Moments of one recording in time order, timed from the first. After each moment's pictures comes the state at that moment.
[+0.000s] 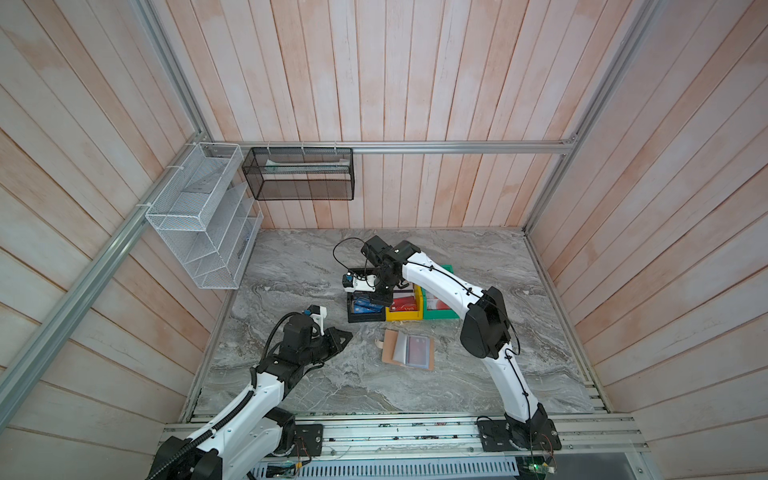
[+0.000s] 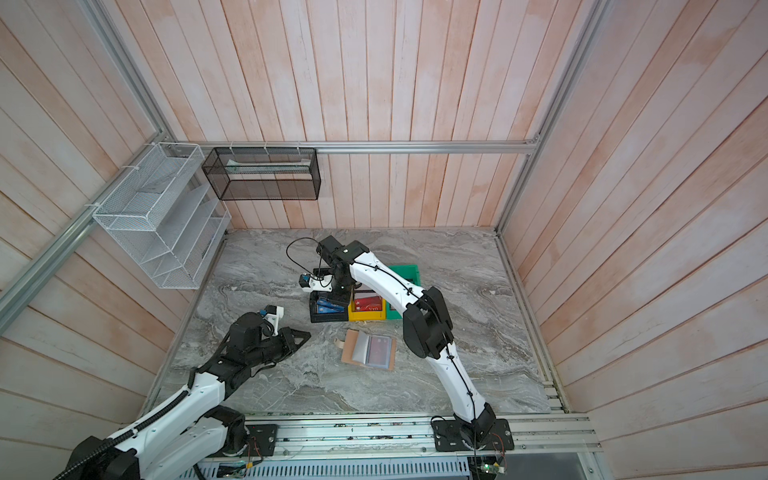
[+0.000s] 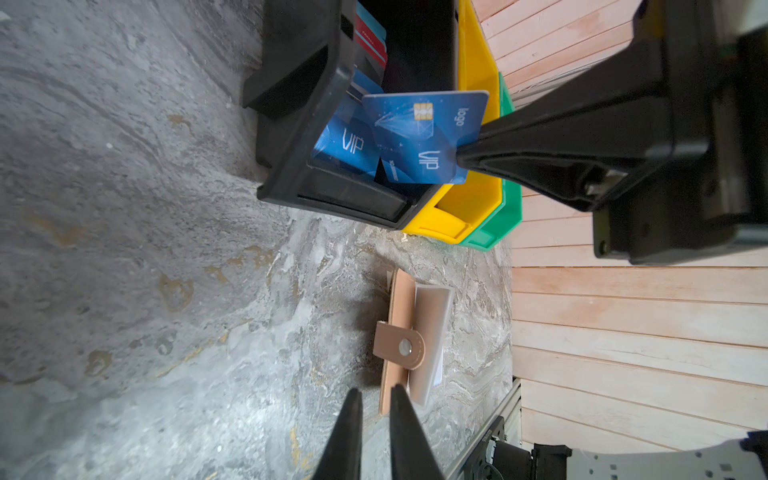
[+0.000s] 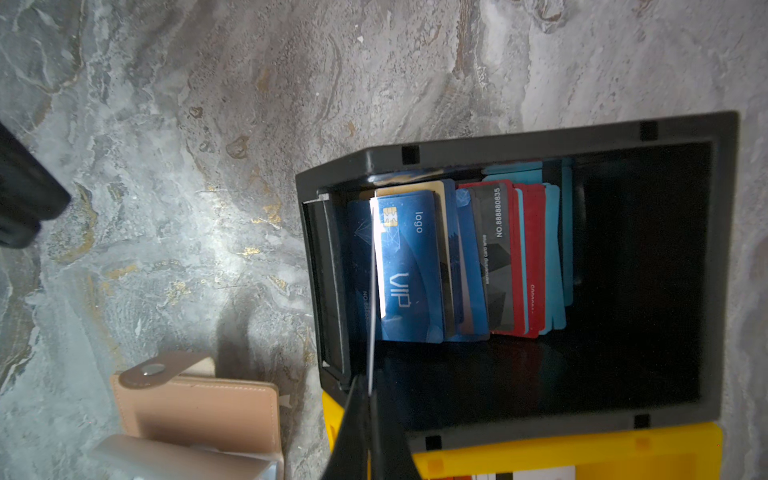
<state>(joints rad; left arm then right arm) -0.32 0.93 0.32 -0.02 0.48 -0.86 0.81 2.31 2.22 -1.20 -0.21 -0.71</state>
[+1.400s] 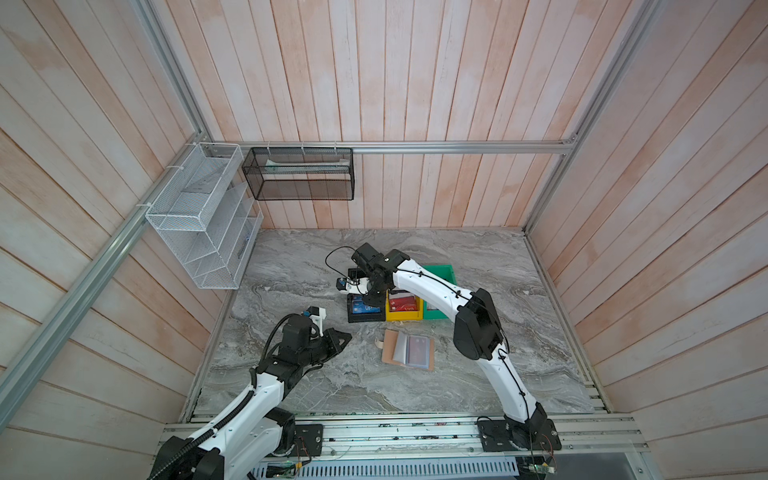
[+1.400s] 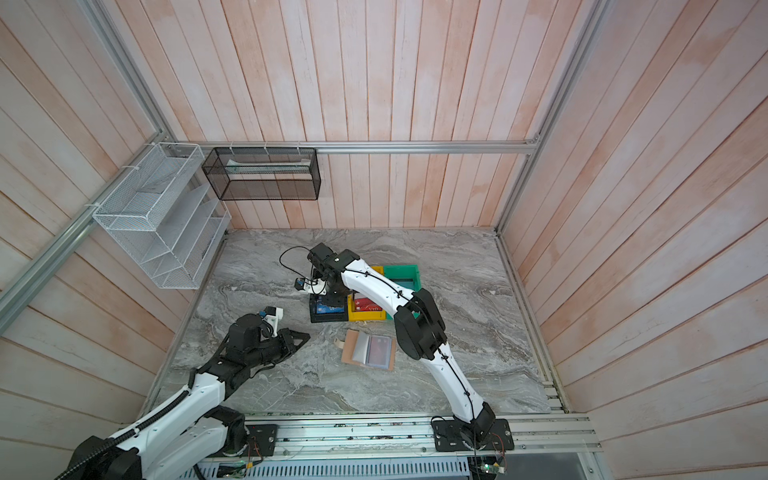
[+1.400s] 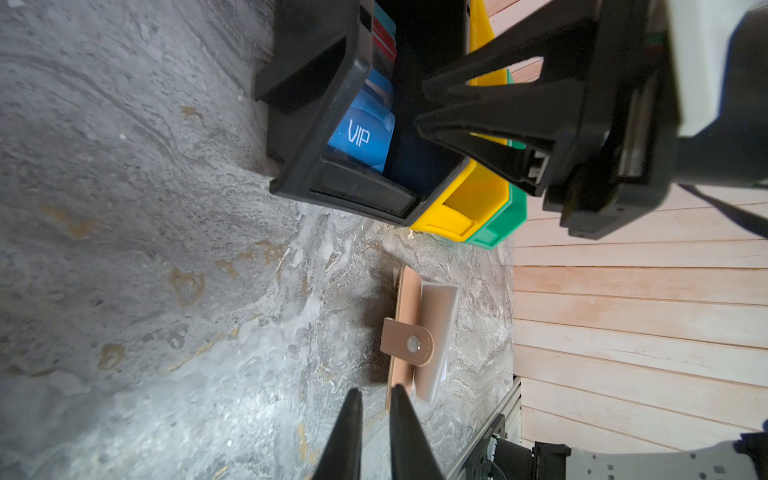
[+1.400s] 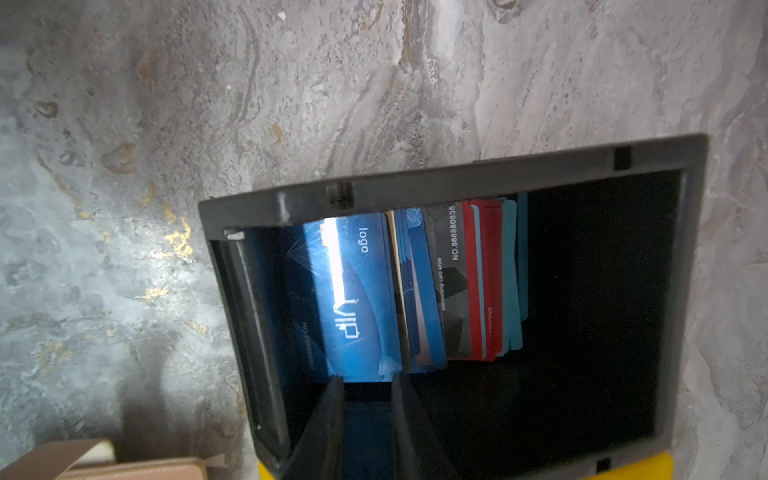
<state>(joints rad) -0.31 0.93 0.31 -0.01 0.50 -0.86 0.86 2.35 2.21 -1.06 -0.04 -0.67</state>
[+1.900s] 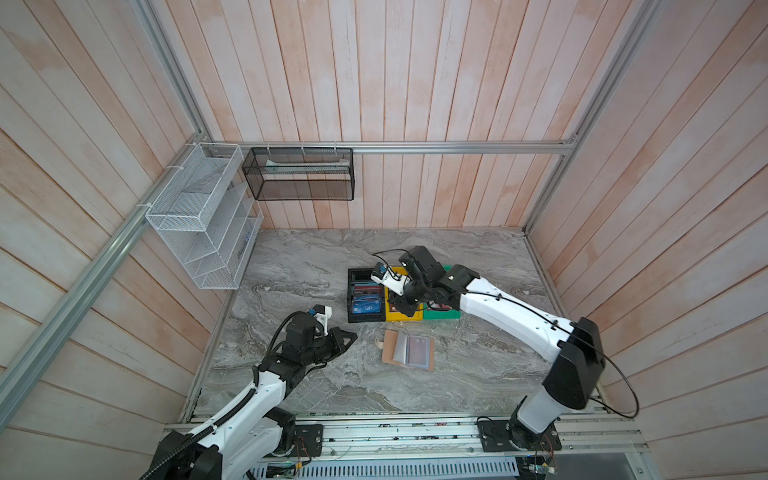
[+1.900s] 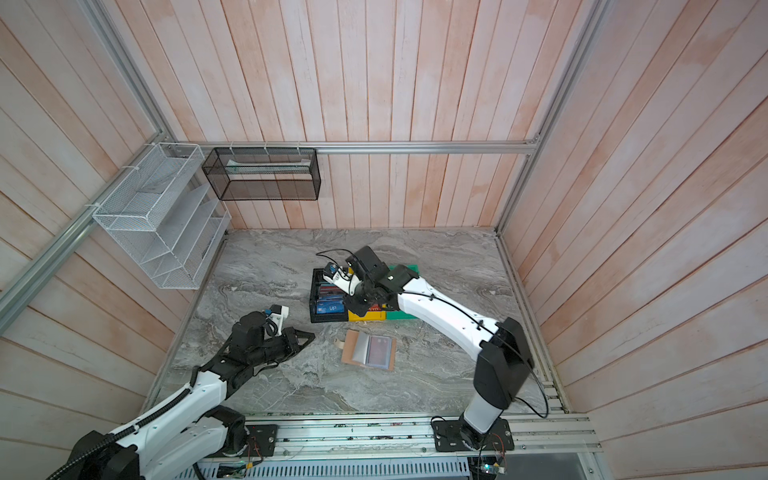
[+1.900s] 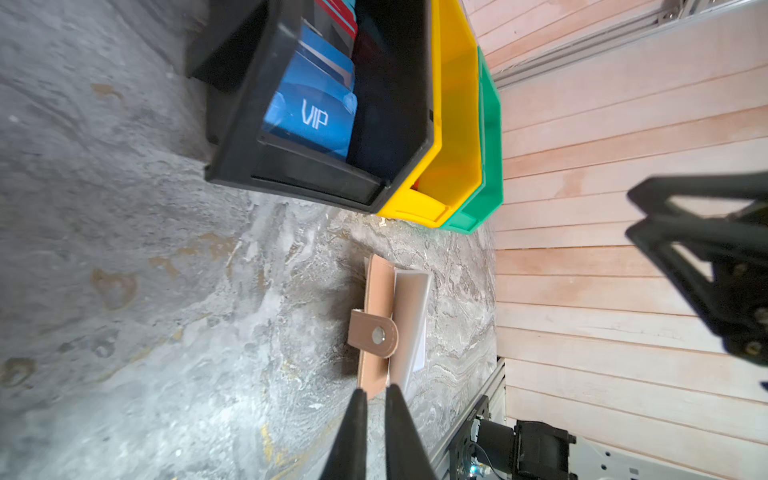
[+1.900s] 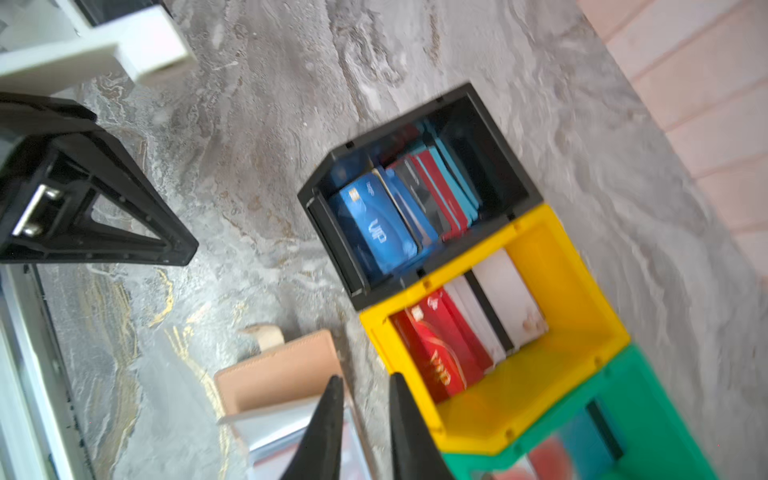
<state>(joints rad) -0.39 0.97 0.35 0.02 0.52 -0.88 0.81 1.58 1.35 -0.66 -0.13 -0.22</state>
